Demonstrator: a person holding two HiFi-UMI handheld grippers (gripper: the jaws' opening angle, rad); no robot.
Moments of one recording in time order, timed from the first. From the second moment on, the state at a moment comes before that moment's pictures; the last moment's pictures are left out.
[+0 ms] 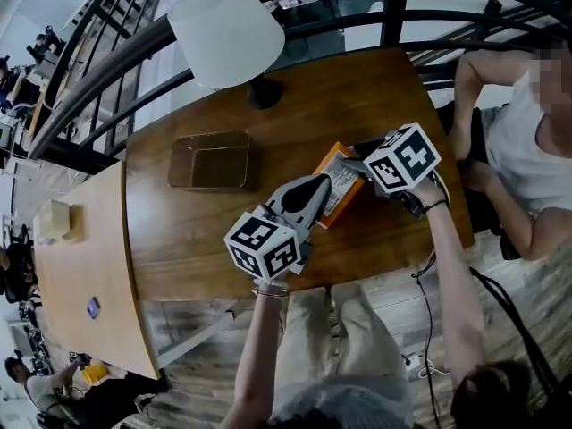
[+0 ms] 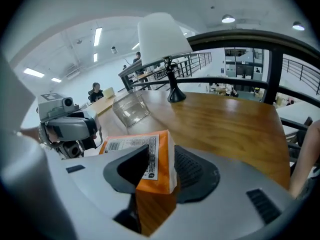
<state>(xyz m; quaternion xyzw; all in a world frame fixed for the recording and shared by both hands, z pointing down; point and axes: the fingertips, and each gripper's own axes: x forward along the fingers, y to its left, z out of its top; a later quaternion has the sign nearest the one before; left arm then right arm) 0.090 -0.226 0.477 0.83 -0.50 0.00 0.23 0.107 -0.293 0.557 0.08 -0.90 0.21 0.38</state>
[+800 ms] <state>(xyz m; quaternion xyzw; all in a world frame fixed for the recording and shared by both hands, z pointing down) 0.080 -0.217 0.479 0.81 -0.53 -0.01 0.24 0.102 -0.289 0.561 0.12 -0.89 0.27 0.35</state>
